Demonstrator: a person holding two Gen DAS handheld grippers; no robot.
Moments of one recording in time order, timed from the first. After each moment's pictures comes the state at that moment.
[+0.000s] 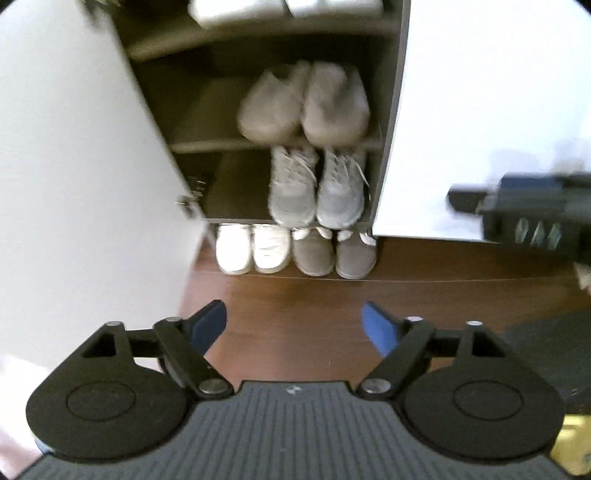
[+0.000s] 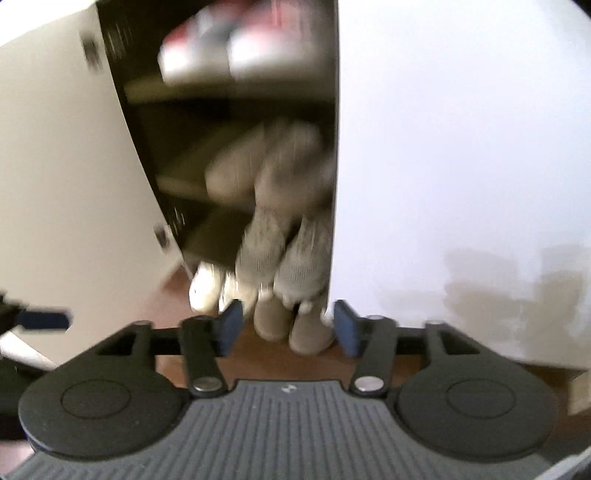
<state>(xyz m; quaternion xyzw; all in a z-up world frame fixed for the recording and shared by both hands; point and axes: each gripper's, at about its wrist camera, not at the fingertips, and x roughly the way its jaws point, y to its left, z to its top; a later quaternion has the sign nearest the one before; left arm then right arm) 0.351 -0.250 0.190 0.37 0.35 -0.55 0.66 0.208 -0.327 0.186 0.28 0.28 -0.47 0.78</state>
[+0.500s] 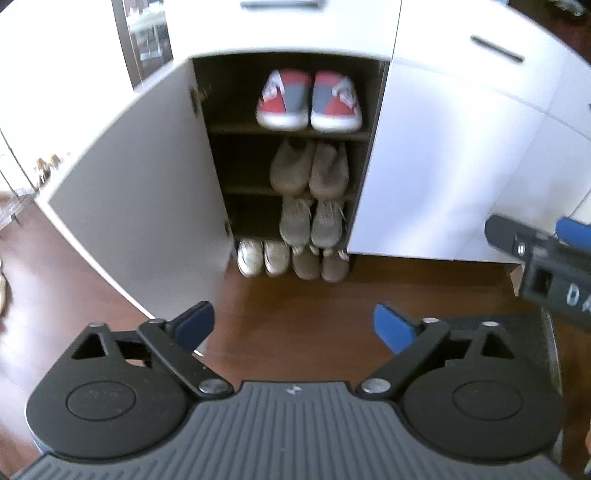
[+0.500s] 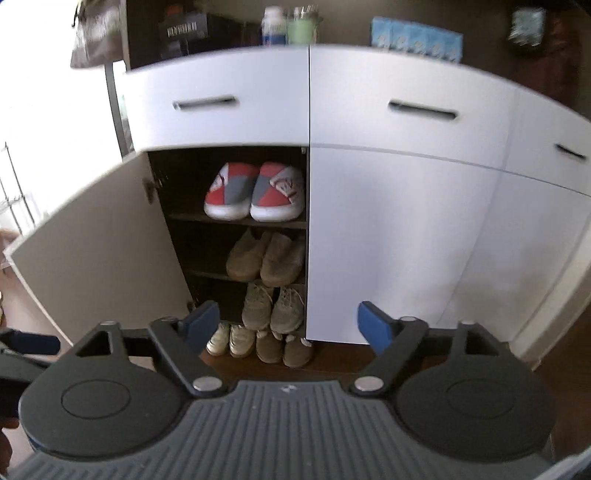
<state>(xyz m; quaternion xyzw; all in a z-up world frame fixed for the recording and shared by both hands) 0.404 -0.097 0.411 0.35 0.31 -0.60 0.65 0.222 -0.105 0.420 0.28 0.21 -0.59 0.73</state>
